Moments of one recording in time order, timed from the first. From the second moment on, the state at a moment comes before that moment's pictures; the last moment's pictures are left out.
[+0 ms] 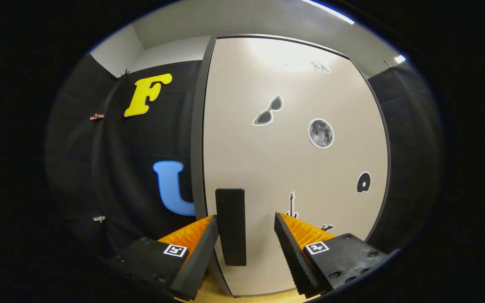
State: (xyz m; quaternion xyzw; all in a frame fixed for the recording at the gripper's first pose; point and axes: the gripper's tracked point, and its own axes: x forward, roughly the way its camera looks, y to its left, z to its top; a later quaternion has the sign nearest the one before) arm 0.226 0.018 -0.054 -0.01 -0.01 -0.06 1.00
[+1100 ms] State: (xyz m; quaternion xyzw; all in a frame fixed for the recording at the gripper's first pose) arm 0.189 0.030 -0.066 -0.04 0.02 -0.03 1.00
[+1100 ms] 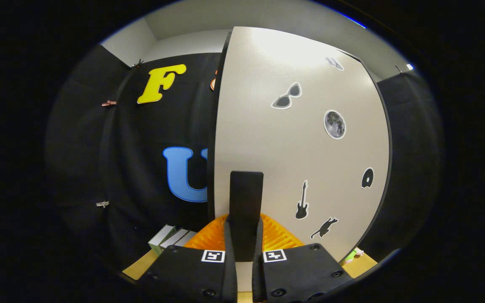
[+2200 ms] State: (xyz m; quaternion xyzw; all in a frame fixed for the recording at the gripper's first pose) arm 0.006 -0.086 -0.036 -0.02 0.04 0.06 1.00
